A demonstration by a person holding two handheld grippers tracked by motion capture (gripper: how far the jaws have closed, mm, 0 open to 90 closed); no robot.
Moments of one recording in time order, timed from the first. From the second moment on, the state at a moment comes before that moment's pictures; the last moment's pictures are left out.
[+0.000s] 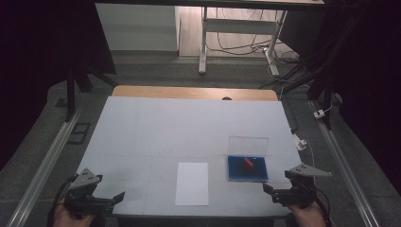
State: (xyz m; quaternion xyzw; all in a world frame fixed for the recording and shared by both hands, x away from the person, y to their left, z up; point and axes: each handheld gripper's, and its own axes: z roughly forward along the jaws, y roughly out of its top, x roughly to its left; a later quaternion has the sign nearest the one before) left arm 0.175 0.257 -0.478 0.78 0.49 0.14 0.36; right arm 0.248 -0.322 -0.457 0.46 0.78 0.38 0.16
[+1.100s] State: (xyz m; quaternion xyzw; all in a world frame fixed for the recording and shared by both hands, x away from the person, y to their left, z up) left arm 0.179 0.257 -0.479 0.79 0.49 0.12 0.36; right arm 0.248 -0.314 -0.457 0.43 0.81 0.36 0.16
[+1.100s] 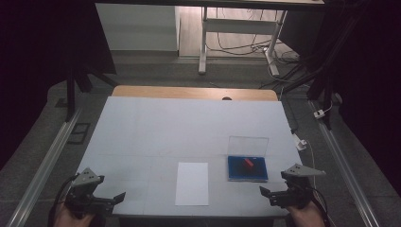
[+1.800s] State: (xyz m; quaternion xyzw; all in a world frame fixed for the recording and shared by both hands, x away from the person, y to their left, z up) left arm 0.179 0.258 -0.480 0.78 0.50 0.12 0.36; right arm 0.252 -0.306 -0.451 0.40 0.82 0.37 0.18
